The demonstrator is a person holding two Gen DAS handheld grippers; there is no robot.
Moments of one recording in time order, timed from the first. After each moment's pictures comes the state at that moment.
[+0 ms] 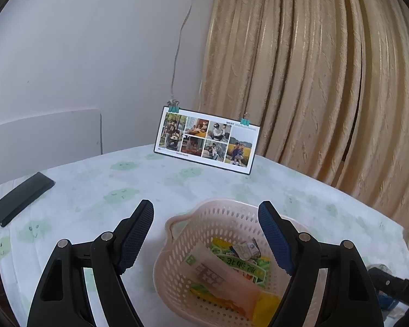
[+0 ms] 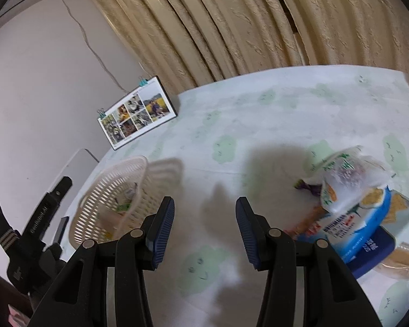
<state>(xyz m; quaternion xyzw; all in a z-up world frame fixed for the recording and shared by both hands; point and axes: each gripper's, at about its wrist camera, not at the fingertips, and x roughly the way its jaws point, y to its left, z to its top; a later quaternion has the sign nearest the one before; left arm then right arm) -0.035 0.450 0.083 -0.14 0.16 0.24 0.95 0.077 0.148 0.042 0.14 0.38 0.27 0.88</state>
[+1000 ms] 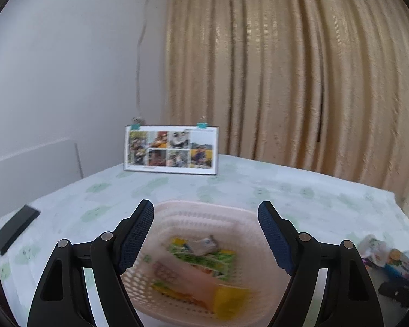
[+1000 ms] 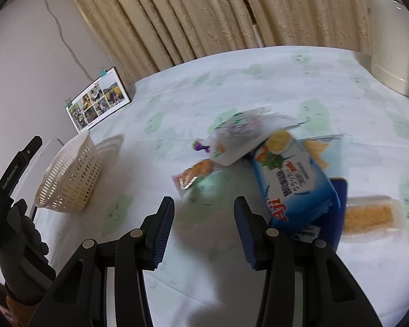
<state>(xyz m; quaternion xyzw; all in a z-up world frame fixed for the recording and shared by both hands) -0.024 0.379 0.094 -0.05 0.15 0.18 0.97 0.050 0.051 0.010 0.11 0.40 0.20 0.88</state>
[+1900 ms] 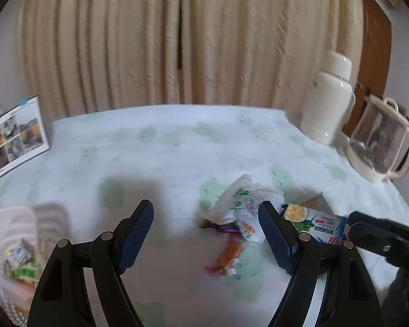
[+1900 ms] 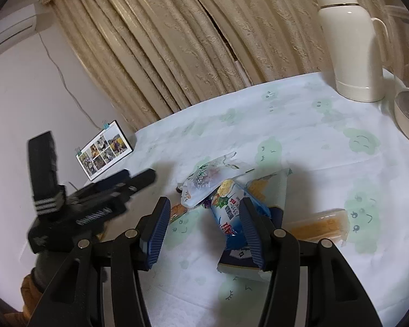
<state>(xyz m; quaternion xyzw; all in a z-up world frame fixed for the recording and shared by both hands) 0.083 0.215 0.070 0.02 0.33 -0.15 0.93 0.035 -0.022 0.041 0.19 0.32 0.20 0.91</state>
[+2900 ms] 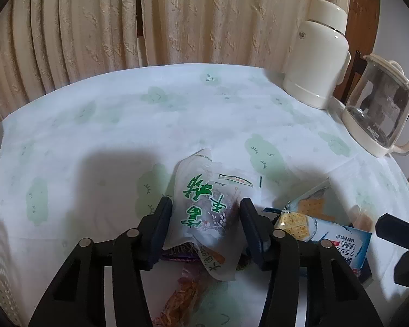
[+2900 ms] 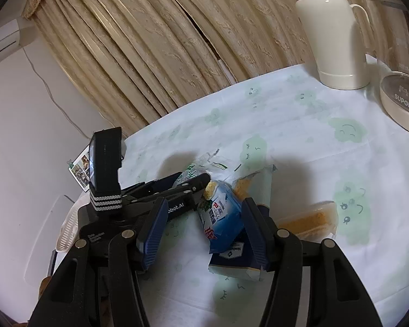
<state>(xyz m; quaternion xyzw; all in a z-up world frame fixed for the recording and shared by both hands) 0.144 0.154 0.018 0.05 0.40 -0.21 0.89 0.038 -0.034 0.039 0.22 0.33 0.17 0.90</state>
